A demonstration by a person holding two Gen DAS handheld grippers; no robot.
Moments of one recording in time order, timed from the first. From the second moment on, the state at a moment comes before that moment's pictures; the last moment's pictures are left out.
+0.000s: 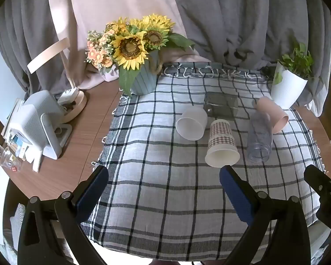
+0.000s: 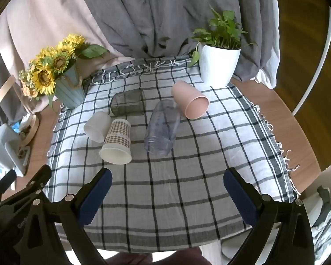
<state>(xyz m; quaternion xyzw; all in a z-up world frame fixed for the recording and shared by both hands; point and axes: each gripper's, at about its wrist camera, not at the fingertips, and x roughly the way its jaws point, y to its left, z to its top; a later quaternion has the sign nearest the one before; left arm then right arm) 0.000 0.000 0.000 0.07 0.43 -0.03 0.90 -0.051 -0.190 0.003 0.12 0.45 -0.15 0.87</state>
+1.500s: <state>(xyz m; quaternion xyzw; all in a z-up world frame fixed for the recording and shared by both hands) -0.002 0.001 -0.010 0.06 0.44 -0.03 0.90 -0.050 -0.189 0.000 0.12 0.46 -0.15 0.87</state>
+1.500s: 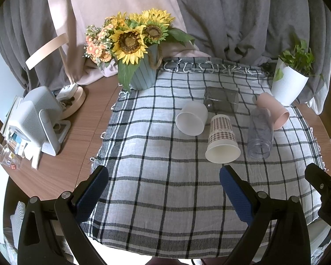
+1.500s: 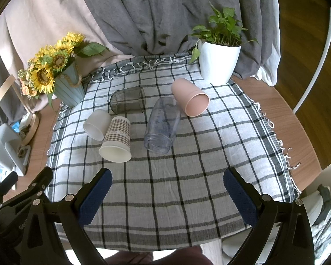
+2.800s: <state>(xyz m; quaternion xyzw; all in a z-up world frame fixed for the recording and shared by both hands) -0.002 0.005 -0.015 0.07 0.44 -0.03 0.89 -0.049 -0.192 -0.006 0.12 0.46 -0.15 0.87</state>
